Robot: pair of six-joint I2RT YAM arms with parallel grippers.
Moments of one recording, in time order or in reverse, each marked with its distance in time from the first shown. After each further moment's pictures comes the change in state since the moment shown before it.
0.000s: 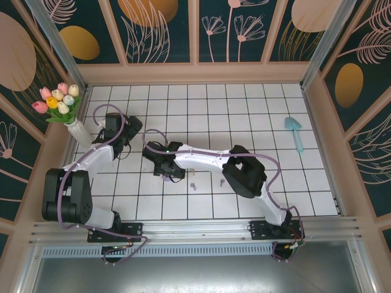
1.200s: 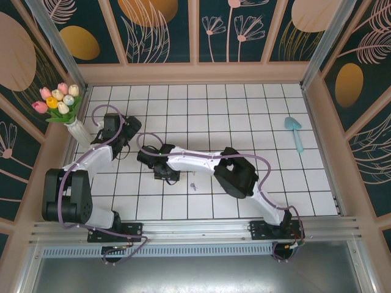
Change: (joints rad) left arm 0.020 0.000 -0.011 0.014 0.031 -0.001; right arm 0.027 0.096 0.114 -0.095 0.023 0.022
